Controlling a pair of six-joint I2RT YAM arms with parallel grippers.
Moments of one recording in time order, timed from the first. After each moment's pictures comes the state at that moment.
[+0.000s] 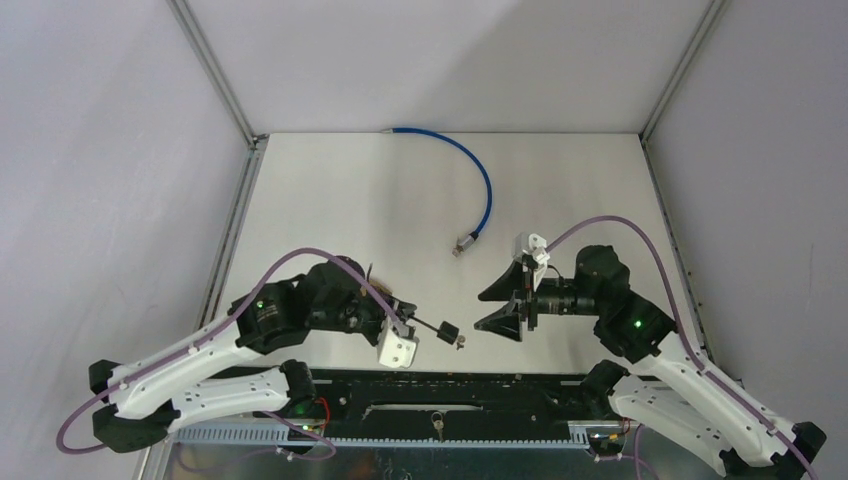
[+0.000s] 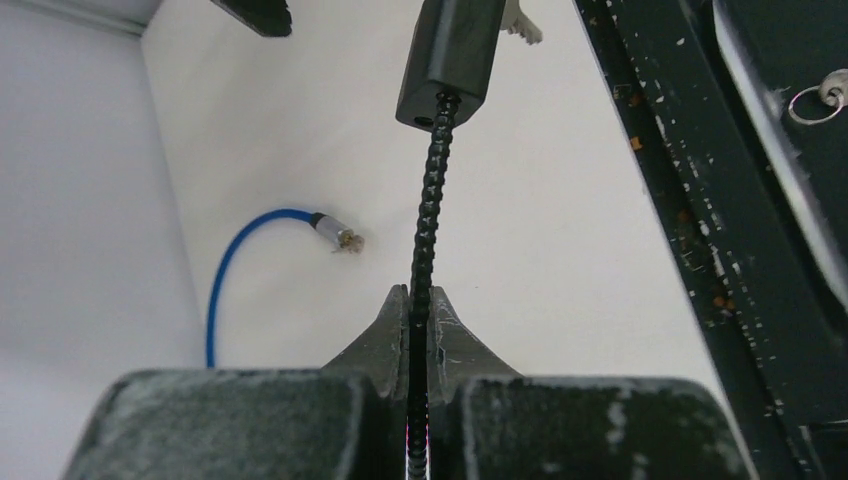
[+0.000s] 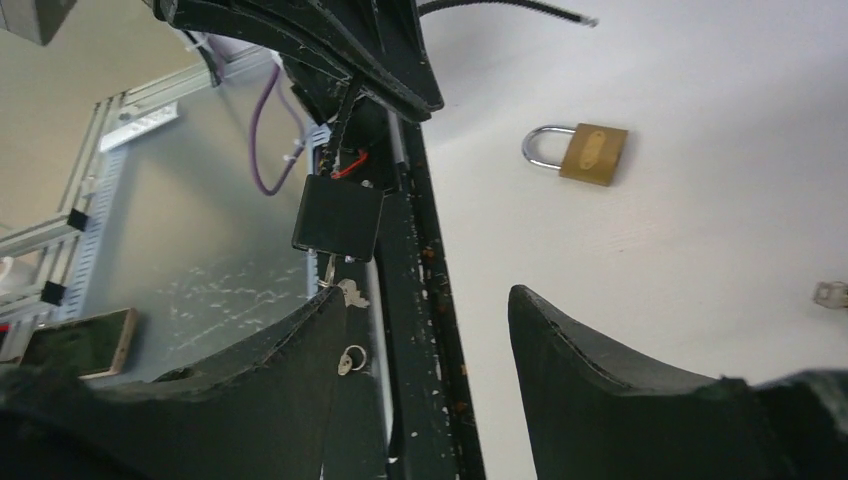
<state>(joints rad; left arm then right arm) -1.10 0.82 0.98 -0.76 0.28 0.95 0.72 0.68 0.70 -0.25 -0.72 0.13</state>
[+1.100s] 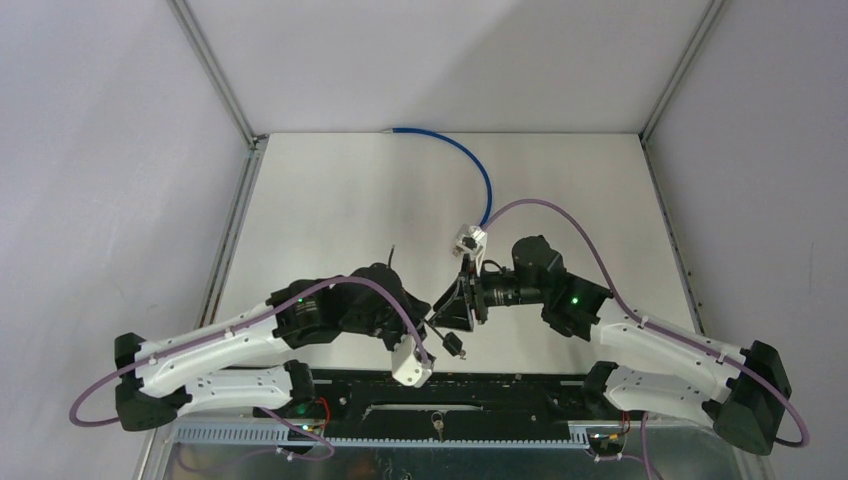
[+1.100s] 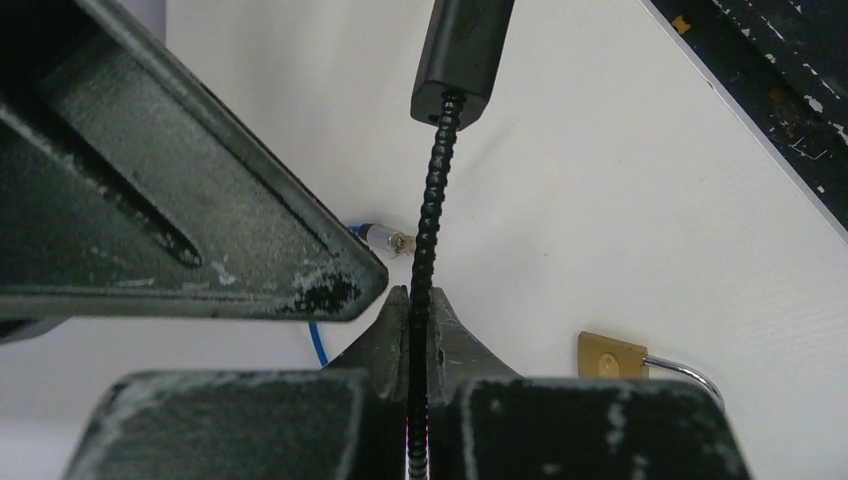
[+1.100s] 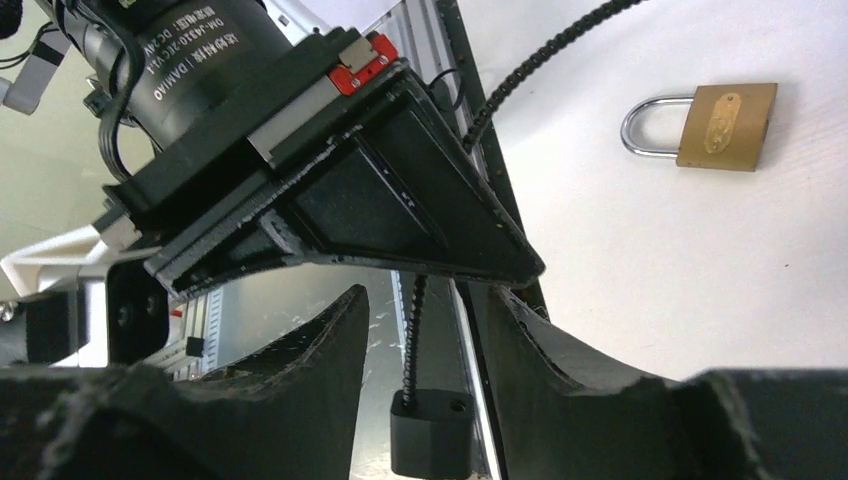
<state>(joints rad) -1.18 0.97 0.98 -0.77 0.16 1.35 0.92 1.03 0.74 0.04 -0.62 0.49</state>
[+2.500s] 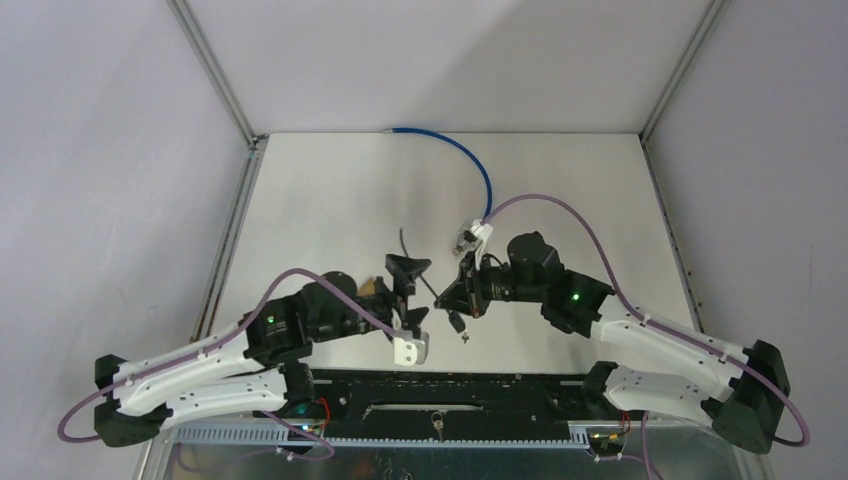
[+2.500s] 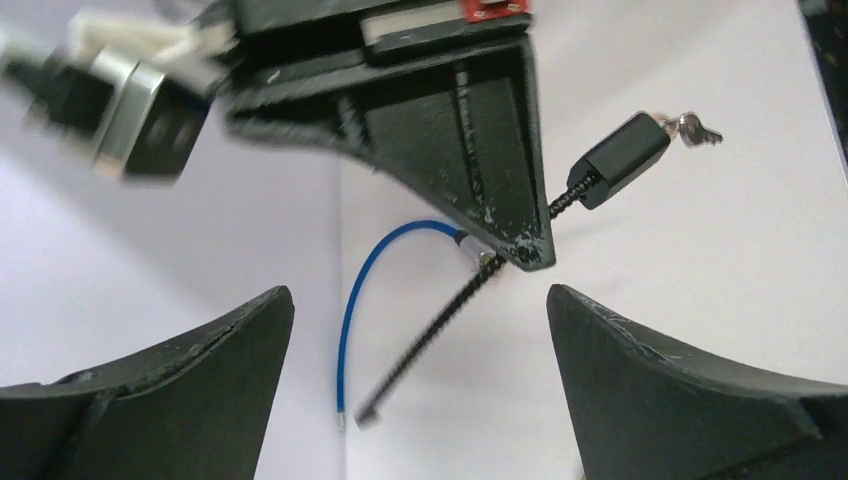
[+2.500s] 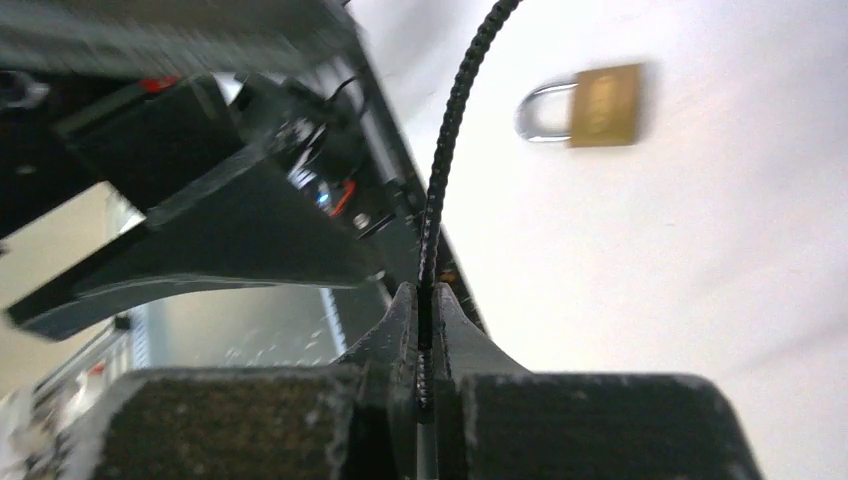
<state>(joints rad) -1.19 0.78 0.83 -0.39 0.06 1.07 0.92 1.07 0.79 -0.08 -0.49 0.44</state>
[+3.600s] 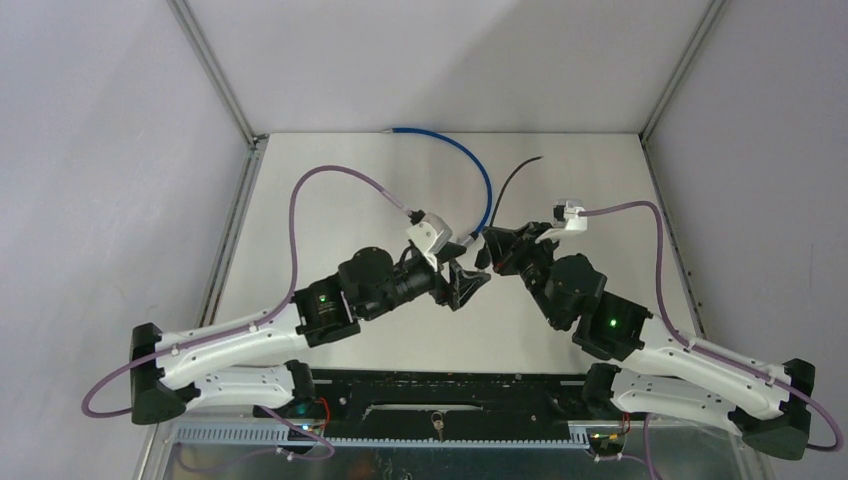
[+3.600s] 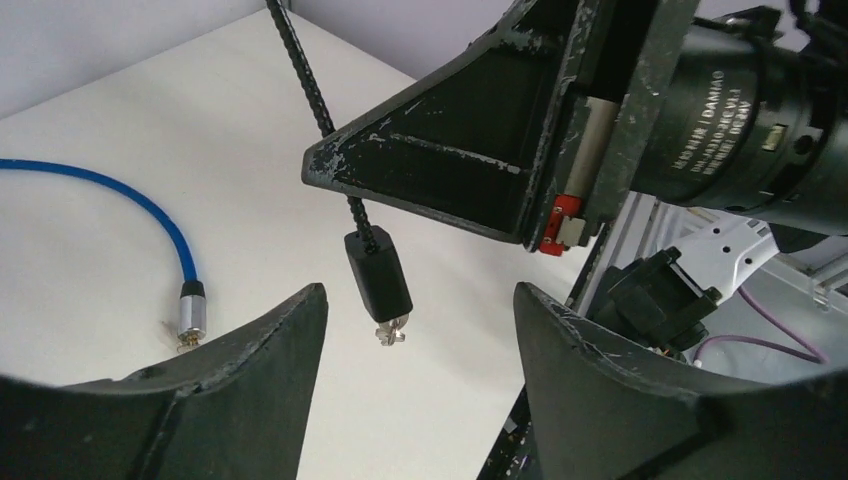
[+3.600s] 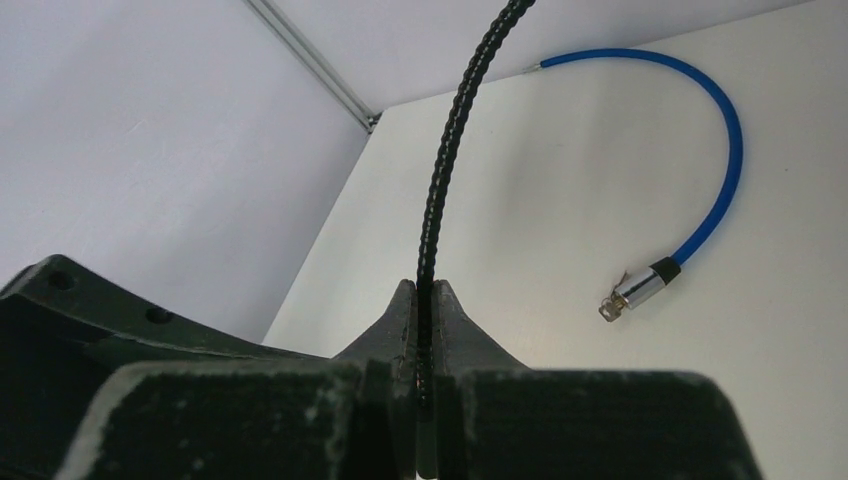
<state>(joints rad) -1.19 1.04 0.93 0.06 -0.15 -0.20 1.09 0.83 0.79 0.03 0.66 0.62</state>
